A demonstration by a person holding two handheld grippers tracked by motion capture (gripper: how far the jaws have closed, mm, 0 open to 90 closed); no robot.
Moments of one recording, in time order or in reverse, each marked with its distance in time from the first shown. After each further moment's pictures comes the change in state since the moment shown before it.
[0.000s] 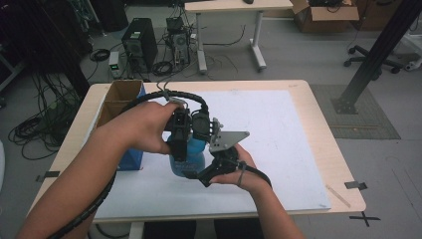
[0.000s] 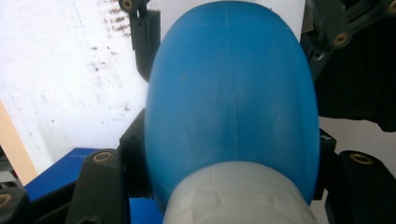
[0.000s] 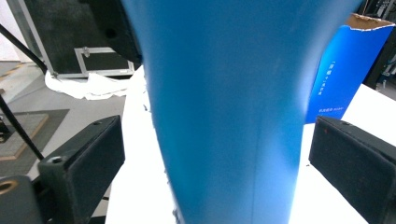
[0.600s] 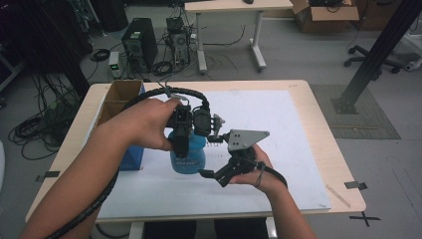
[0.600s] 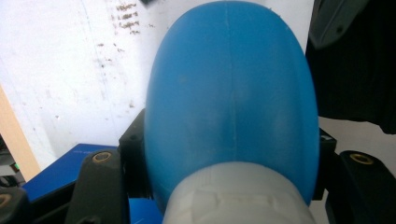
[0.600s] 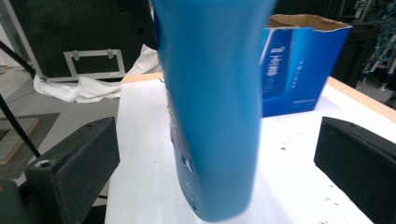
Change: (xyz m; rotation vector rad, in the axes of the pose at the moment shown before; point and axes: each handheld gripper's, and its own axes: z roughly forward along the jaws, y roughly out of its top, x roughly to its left) left arm 0.007 0.002 -0.003 0.000 0.013 -0.017; right arm -0.003 -0.003 -0.042 -0.010 -0.056 0.006
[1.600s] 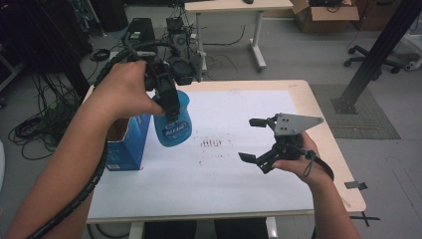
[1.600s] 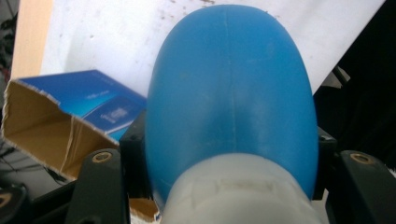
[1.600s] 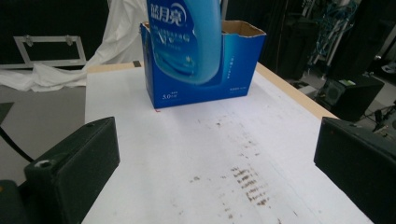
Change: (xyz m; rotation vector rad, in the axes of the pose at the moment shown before) left arm 0.052 -0.048 -0.068 -0.039 -0.008 -0.555; right arm -0.019 0.030 -0.099 0.063 -0.156 -0.033
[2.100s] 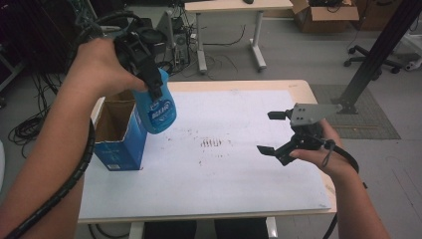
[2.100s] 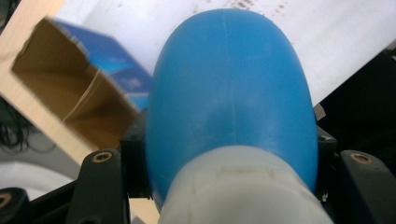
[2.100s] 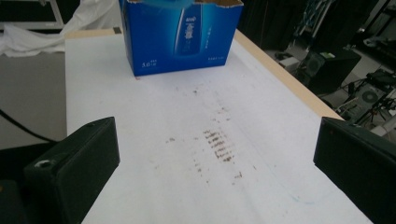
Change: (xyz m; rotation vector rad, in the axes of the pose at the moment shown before) left arm 0.053 -0.030 -0.032 -0.039 -0.058 -0.302; right arm -0.020 0.014 -0.036 0.154 -0.052 -0.034
